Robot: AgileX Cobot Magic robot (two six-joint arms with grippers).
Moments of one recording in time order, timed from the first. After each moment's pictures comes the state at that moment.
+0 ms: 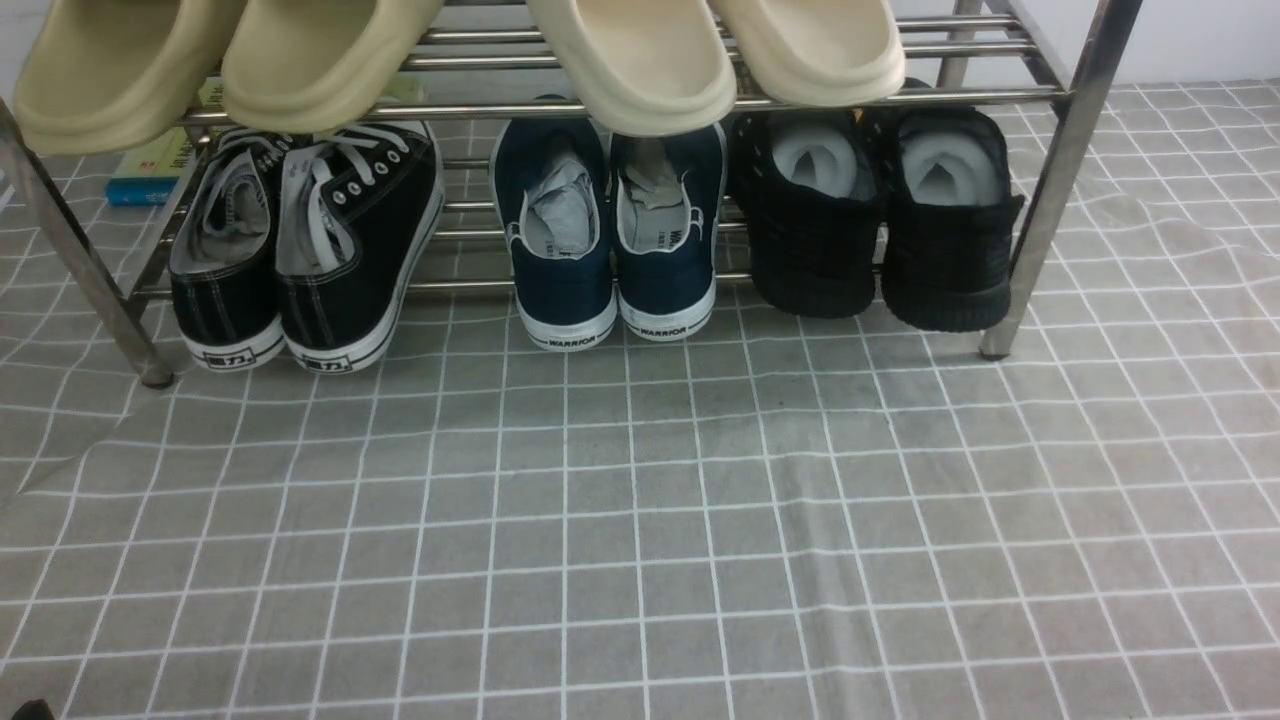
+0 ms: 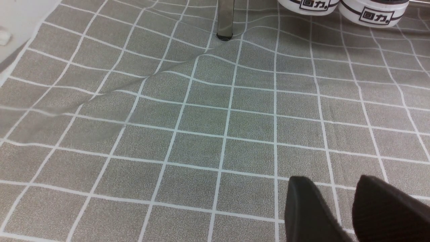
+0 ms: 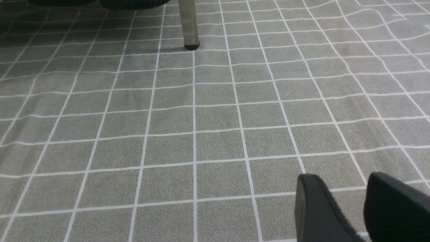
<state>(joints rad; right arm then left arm) -0.04 -0.01 0.01 0.06 0.39 0.02 0.06 -0.01 0.02 0.15 0.39 -0.20</state>
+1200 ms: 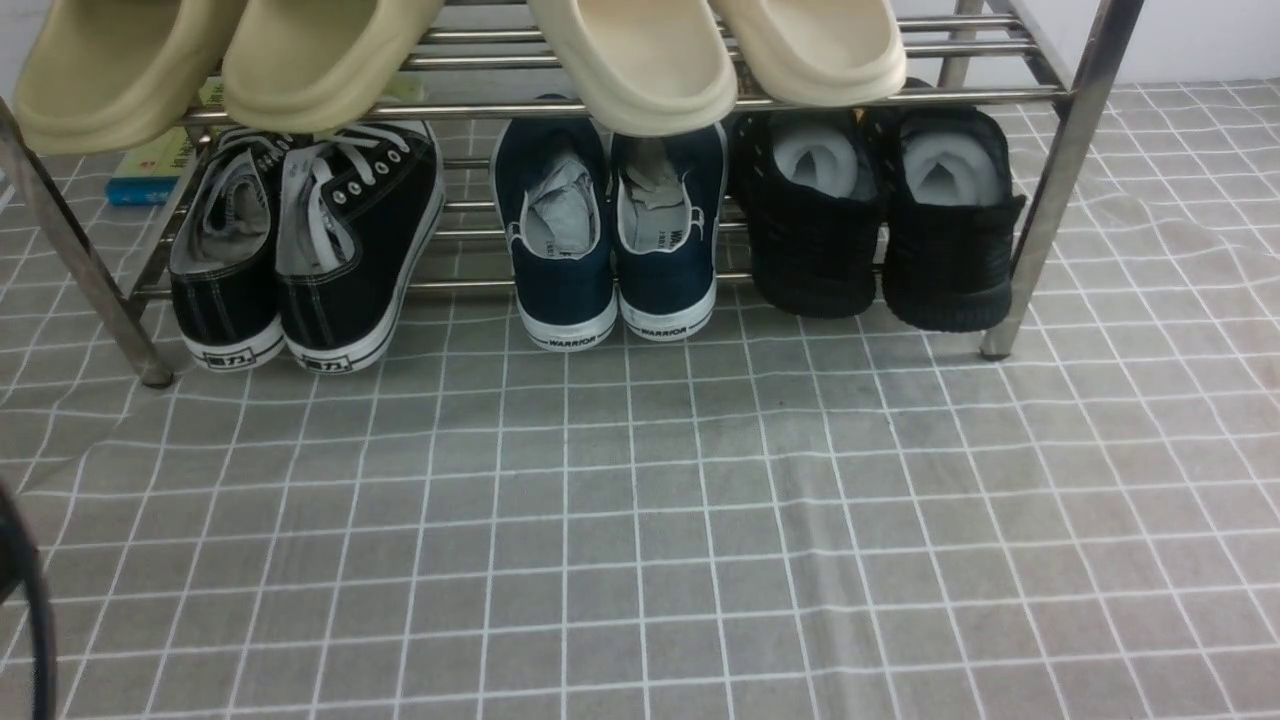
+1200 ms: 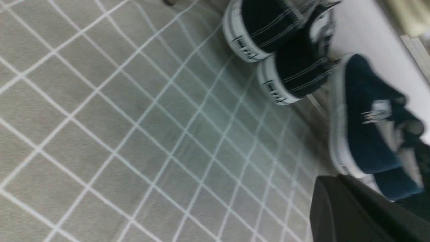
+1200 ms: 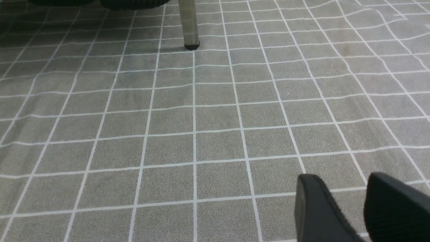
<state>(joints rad) -0.04 -0.01 0.01 0.06 0.39 0.02 0.06 0.47 -0.47 -0.11 0.58 -0.74</state>
